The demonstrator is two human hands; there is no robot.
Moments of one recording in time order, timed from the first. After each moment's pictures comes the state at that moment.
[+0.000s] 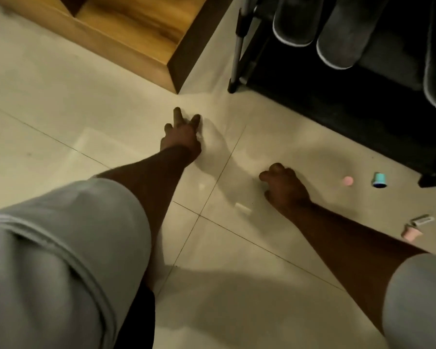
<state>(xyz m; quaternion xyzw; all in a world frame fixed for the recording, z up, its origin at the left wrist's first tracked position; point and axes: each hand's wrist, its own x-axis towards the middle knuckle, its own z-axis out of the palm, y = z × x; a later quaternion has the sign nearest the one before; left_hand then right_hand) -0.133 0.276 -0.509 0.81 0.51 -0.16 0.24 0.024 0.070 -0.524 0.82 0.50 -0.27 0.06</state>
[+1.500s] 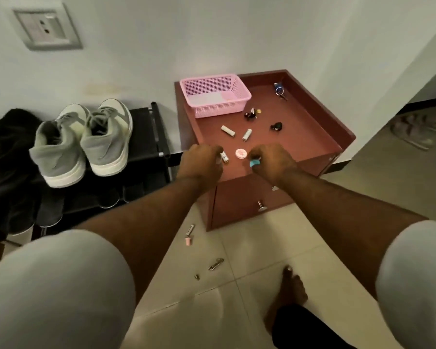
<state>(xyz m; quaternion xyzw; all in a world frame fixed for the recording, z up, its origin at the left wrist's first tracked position) 0.217 -0.189 -0.108 0.98 0.02 0.07 0.21 0.276 -0.367 -0.096 0.97 0.18 -0.06 -0.17</state>
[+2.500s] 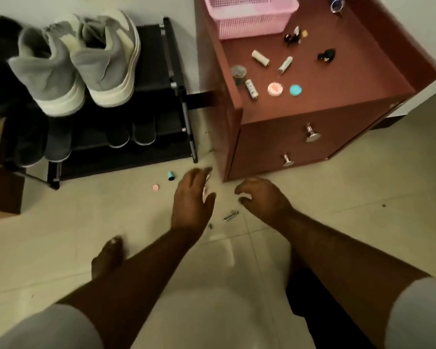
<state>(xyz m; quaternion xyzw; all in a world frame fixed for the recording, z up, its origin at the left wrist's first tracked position) 0.072 -0.192 -0.269 0.92 0.16 0.08 0.35 0.160 -0.353 -0.258 0.91 0.30 -0.18 -0.22</state>
